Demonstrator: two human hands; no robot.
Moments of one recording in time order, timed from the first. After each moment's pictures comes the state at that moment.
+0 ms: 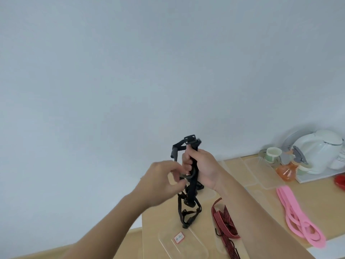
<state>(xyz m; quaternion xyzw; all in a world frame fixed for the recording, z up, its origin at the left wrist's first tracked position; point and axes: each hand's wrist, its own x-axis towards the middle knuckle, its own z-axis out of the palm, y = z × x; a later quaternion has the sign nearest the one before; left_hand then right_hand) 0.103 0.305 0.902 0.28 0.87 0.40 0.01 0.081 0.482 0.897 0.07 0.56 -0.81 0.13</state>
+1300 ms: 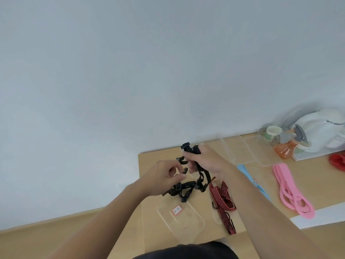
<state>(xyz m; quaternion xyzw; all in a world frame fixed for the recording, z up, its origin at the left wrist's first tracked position) 0.098 0.298 0.822 0.26 0.87 0.38 0.18 0.091 0.504 0.834 0.06 0.78 -0.59 0.19</state>
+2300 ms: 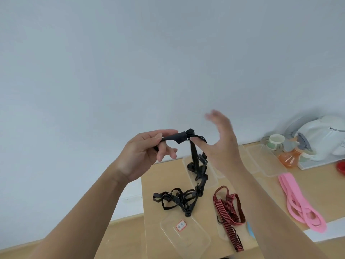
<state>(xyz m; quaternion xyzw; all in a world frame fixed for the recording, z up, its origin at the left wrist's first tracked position) 0.059 0.276 0.924 0.19 0.59 0.75 0.23 0.086 0.509 0.898 0.00 0.85 -0.47 -0.25</state>
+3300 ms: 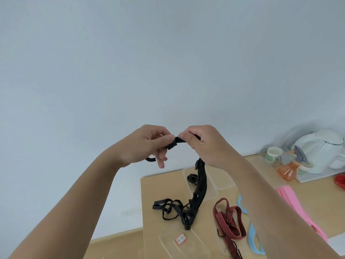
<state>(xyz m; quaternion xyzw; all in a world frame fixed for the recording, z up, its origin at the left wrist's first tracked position) 0.050 0.272 0.995 0.25 0.81 0.49 0.21 0.084 0.487 0.973 -0.12 0.87 -0.48 -0.04</state>
